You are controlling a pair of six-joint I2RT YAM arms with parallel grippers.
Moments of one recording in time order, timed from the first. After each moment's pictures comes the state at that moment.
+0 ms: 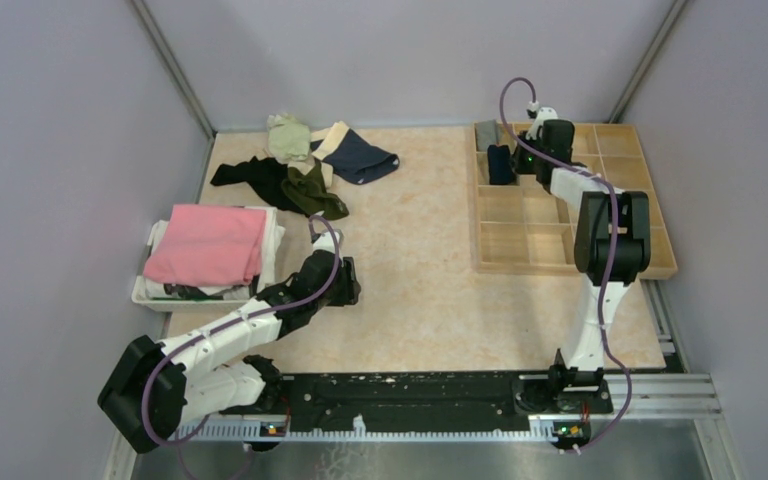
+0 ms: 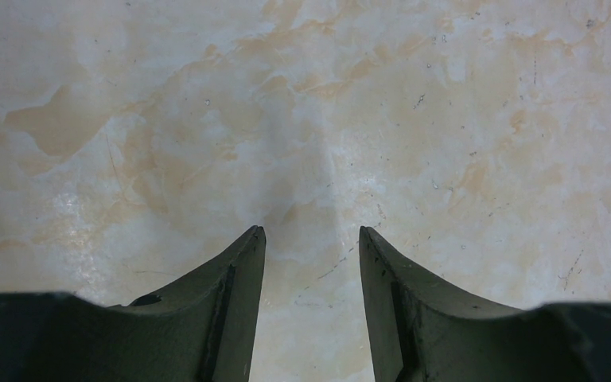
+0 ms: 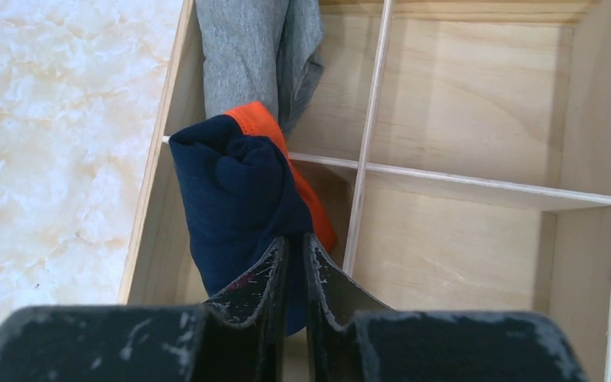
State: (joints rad) left arm -0.69 1.07 0.48 -0.14 -0.21 -0.56; right arm 0.00 2.06 1.44 0.09 -0.21 0.07
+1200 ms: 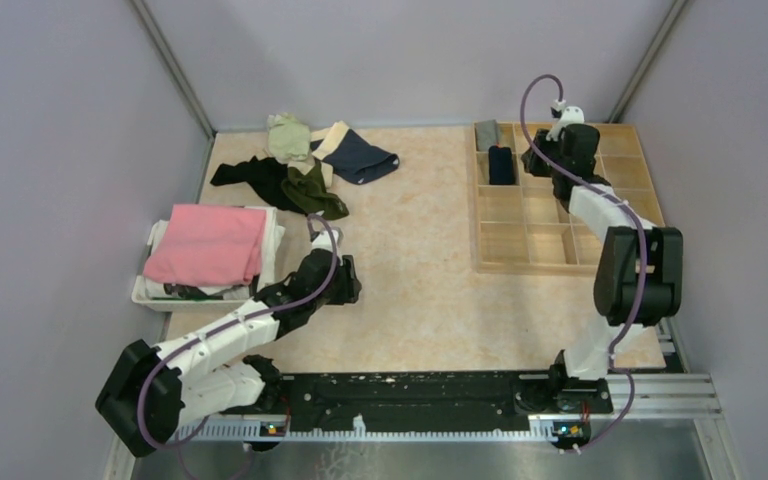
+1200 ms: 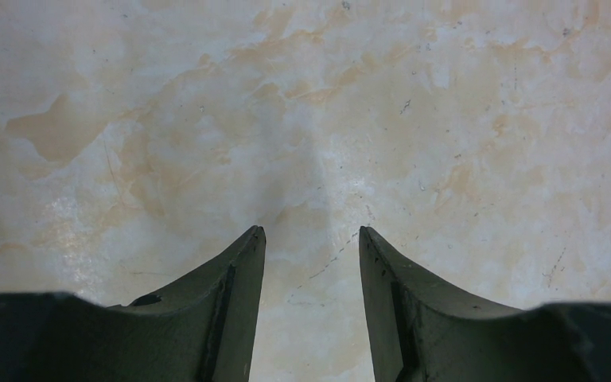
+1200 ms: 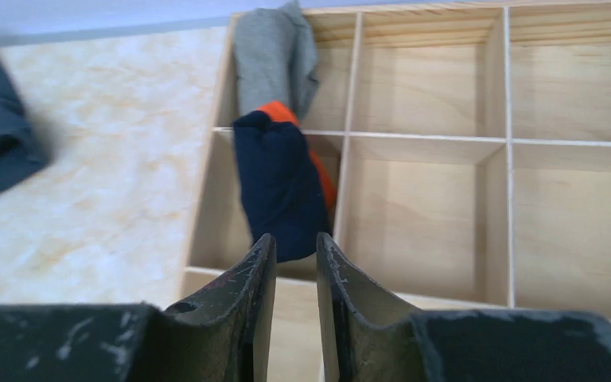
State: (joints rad) left arm -0.69 1.05 0.48 -0.15 -0.20 -0.57; right arm -0.02 1.78 1.22 0.14 -0.16 0.11
